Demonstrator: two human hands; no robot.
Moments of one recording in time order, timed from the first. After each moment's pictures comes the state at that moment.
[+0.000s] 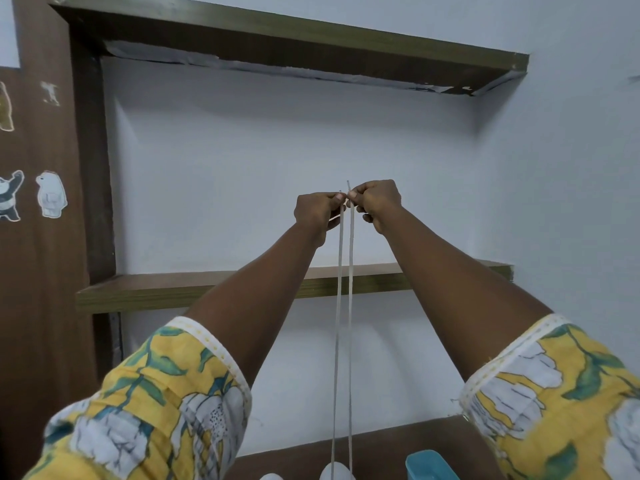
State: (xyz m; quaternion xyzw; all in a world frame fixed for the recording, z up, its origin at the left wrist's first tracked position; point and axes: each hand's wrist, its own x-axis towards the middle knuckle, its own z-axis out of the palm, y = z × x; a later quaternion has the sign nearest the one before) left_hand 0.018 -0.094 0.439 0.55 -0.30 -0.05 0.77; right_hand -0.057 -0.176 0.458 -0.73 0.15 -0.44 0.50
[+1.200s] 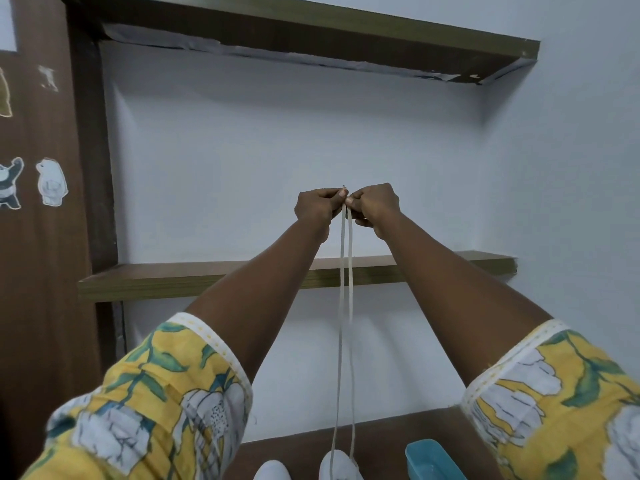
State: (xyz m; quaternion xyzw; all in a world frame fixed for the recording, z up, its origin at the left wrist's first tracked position) left_hand 0.019 -0.095 0.427 0.55 -0.29 -0.02 0.79; right_hand -0.052 -0.173 0.437 -0.75 0.16 -0.42 0.48
